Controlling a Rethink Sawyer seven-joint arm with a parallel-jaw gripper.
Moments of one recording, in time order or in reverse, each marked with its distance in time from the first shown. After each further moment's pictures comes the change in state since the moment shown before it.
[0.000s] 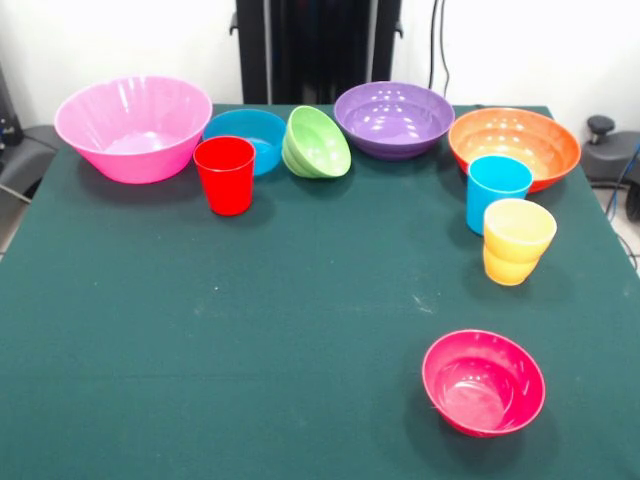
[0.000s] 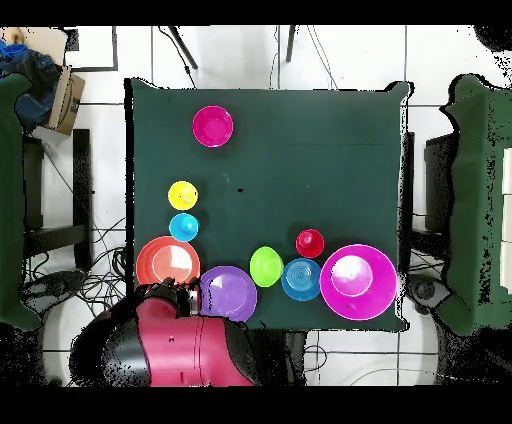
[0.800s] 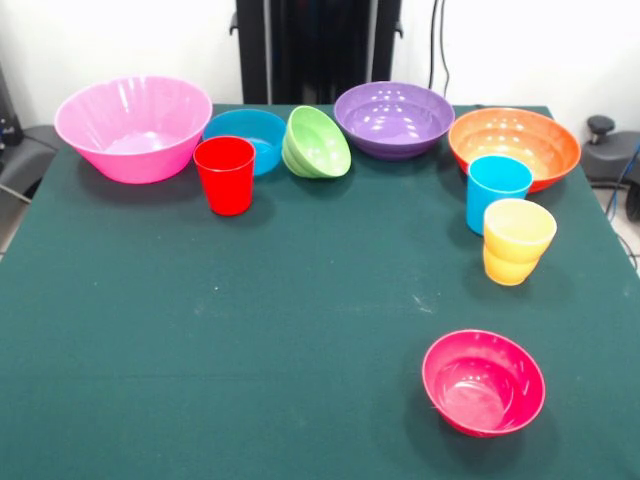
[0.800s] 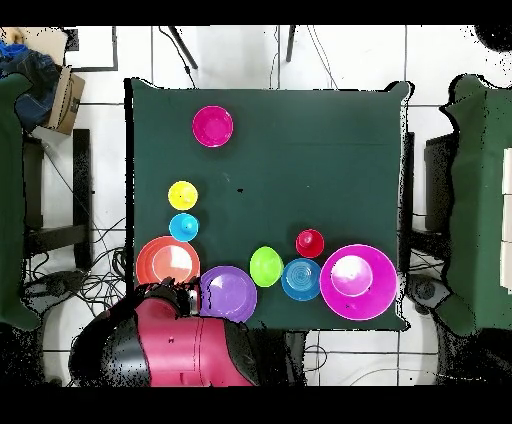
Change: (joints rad) arm 0.000 -0.004 0.000 -0.001 0.000 0.000 0.000
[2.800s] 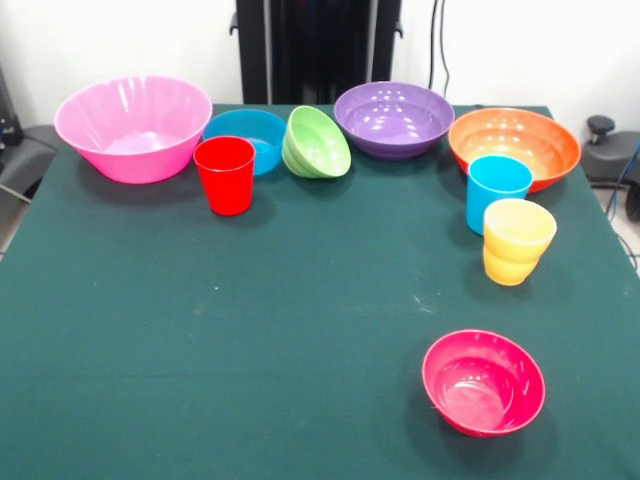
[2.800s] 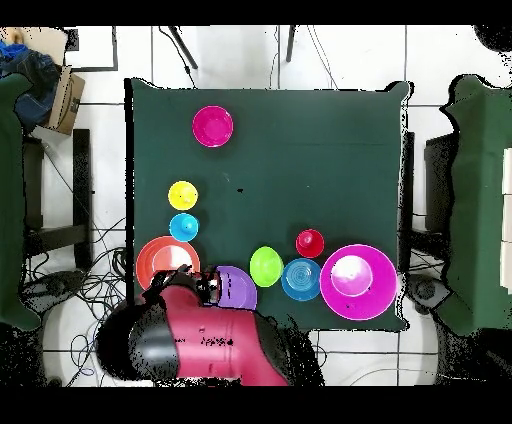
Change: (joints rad) arm -0.117 -0.007 0.036 -0.003 0.004 -0.025 0.000
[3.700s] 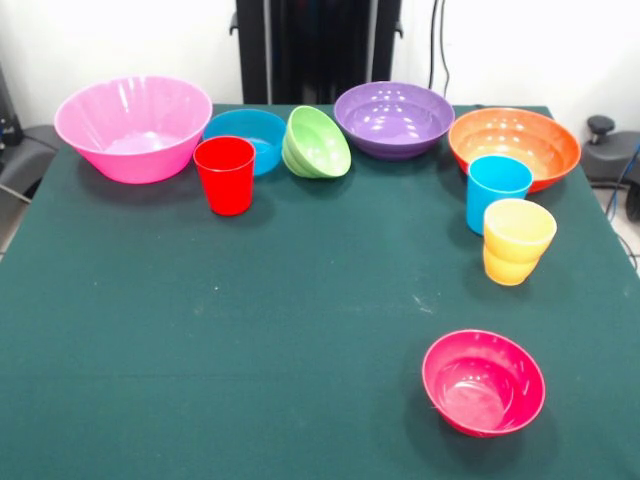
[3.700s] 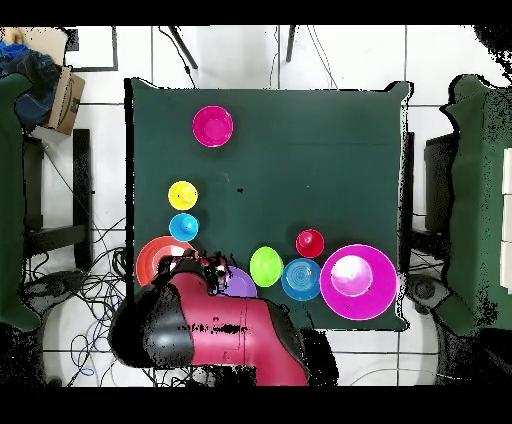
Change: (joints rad) arm -0.088 -0.001 0.086 0.008 -0.003 -0.064 0.000
